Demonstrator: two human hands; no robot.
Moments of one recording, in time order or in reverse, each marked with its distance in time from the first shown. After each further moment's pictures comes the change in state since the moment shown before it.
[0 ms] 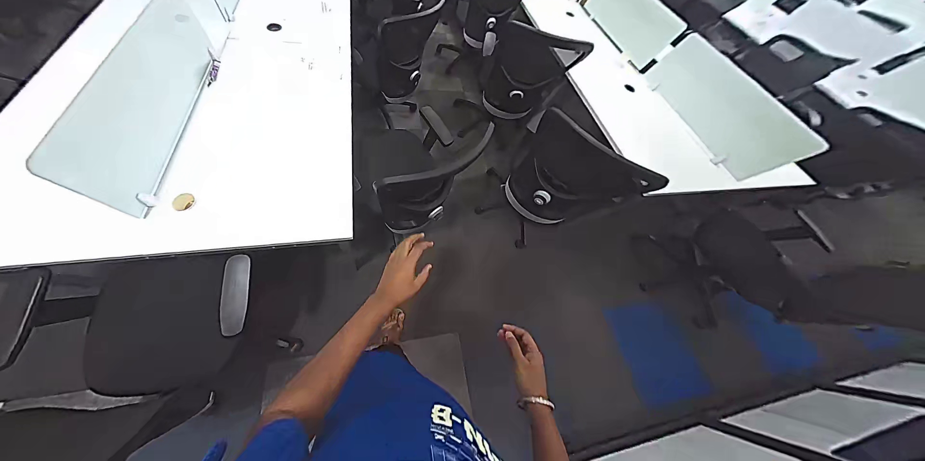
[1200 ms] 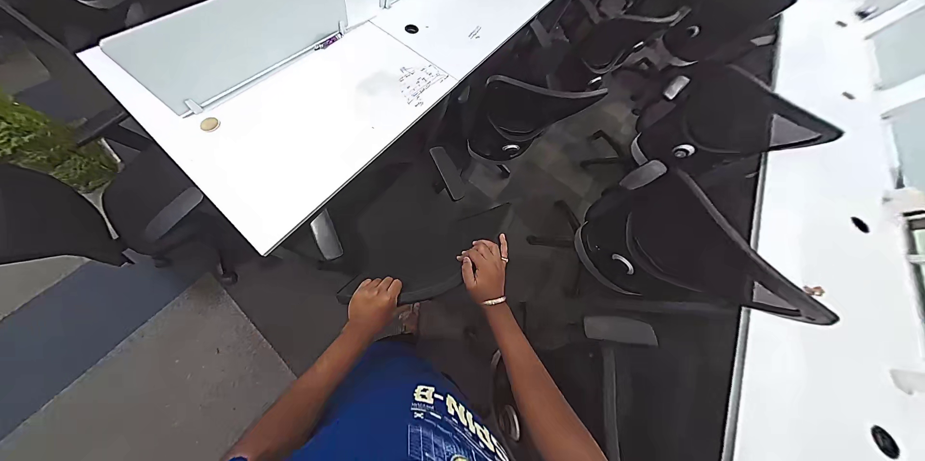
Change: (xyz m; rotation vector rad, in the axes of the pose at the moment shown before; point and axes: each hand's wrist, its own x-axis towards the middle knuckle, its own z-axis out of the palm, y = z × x) left_hand 0.387 0.022 0.123 0.892 0.585 -0.584; right_hand 0.678 -0.295 0.163 -0.484 -0.660 -1.487
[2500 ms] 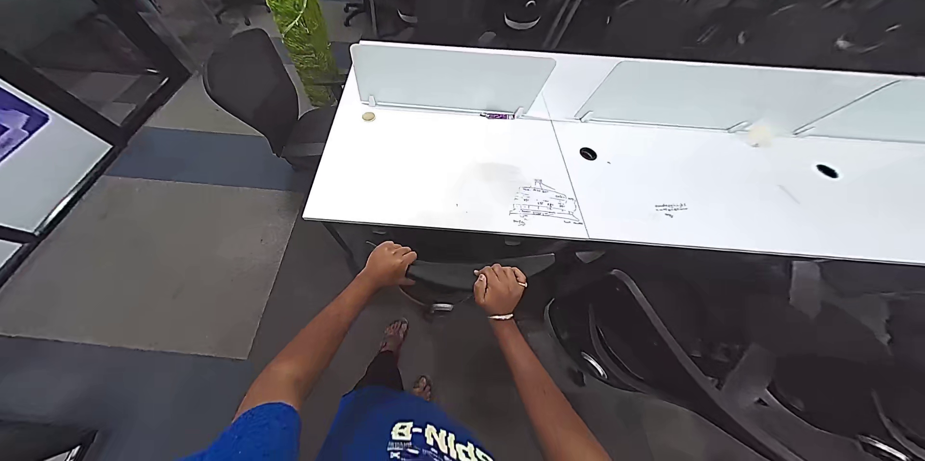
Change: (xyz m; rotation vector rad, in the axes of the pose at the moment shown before) left_hand 0.252 -0.068 0.064 0.141 -0.046 -0.527; right_hand 0.348 0.135 0.142 0.233 0.016 -0.659
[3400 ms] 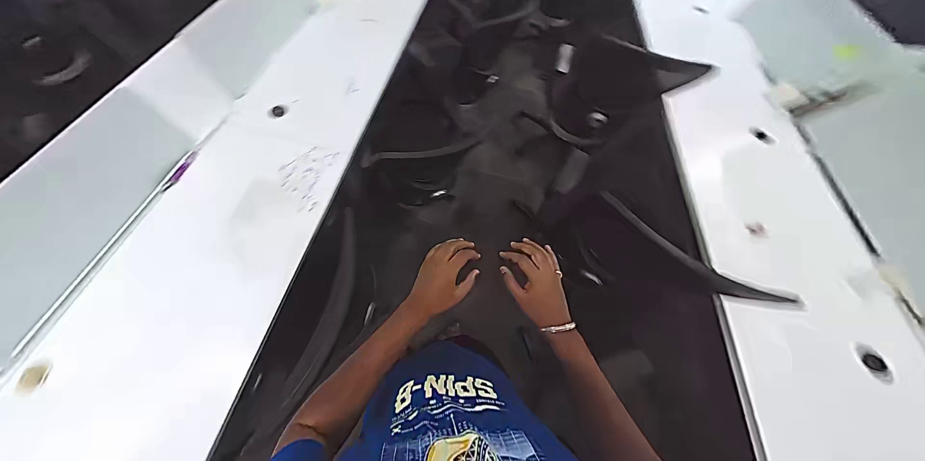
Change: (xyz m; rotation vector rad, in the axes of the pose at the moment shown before) left_hand 0.093 0.321 -0.008 -0.848 -0.341 0.959; right_hand -0.190 -0.055 -0.301 -0.417 0.030 1.065
